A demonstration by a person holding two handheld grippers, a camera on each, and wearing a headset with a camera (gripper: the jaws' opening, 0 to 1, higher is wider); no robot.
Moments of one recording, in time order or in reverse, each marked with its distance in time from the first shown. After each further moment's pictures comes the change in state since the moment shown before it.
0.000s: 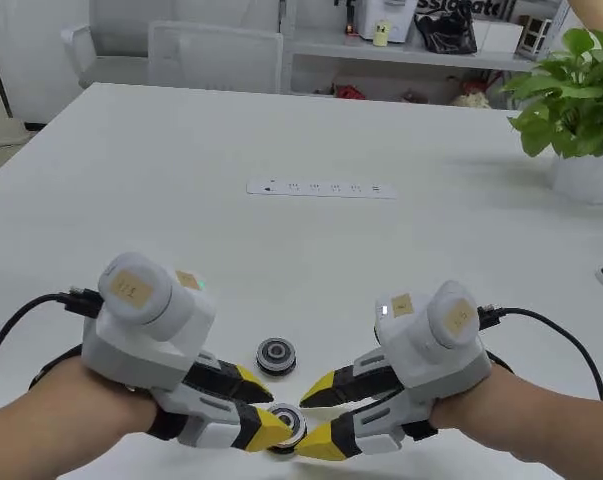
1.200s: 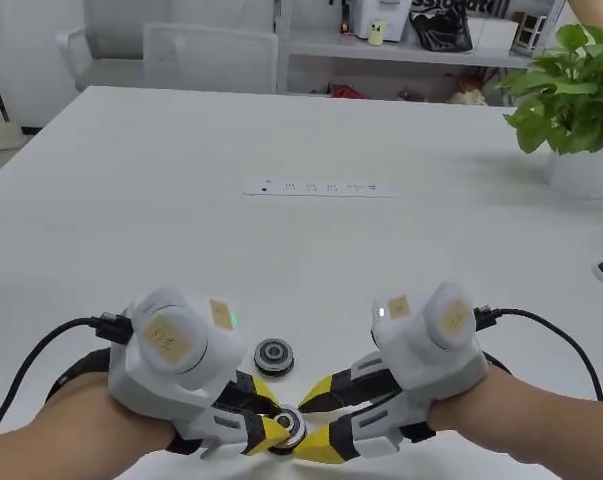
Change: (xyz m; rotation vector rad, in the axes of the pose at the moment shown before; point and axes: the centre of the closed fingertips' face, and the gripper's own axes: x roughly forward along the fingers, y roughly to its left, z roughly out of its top) left arm 0.014 0.001 -0.007 0.274 0.081 0.065; right arm 0.002 0.005 -0.001 0.005 -0.004 0.012
